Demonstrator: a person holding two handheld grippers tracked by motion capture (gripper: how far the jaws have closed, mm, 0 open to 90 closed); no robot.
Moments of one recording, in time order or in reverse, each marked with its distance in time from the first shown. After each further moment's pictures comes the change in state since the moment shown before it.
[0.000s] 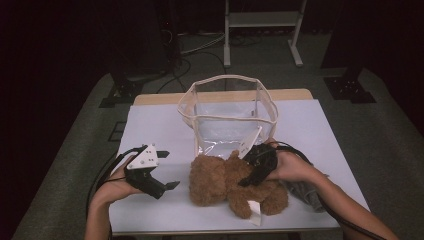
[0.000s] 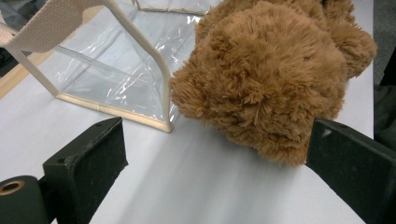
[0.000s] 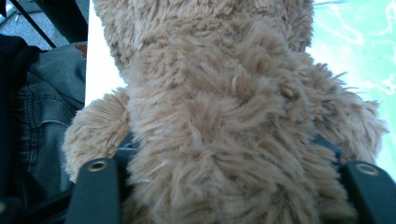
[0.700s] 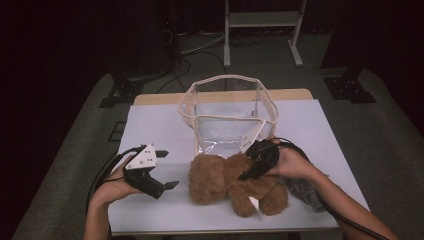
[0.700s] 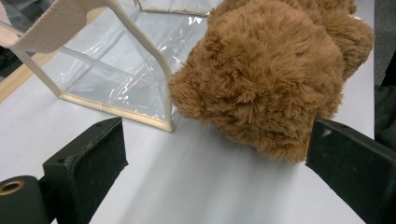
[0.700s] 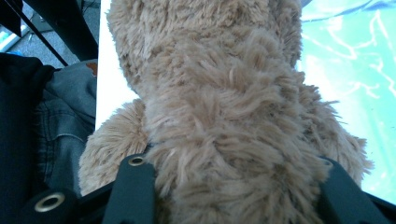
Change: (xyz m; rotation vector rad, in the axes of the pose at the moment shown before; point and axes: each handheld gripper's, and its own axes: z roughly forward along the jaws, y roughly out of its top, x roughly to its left) left arm 0.000 0.000 -0.003 -0.006 0.006 -0.001; right arm -0.003 0.004 -0.013 -0.048 0.019 0.031
